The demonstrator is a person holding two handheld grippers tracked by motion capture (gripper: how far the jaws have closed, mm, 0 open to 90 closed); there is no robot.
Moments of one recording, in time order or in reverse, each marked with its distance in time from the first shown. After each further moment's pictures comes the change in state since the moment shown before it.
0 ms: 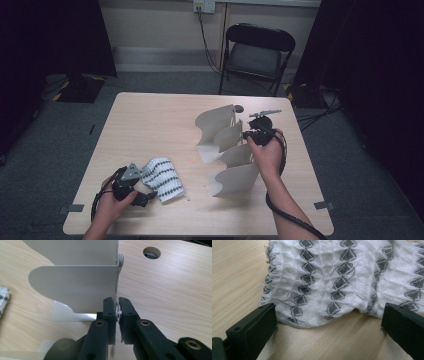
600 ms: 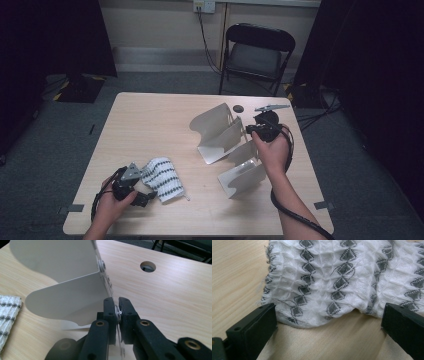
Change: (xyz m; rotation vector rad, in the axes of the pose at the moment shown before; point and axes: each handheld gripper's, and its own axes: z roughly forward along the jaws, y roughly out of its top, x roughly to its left) left arm -0.001 0.000 0.000 -0.006 0.000 -0.008; right arm -0.003 0.013 -0.028 -0.068 0.022 -0.009
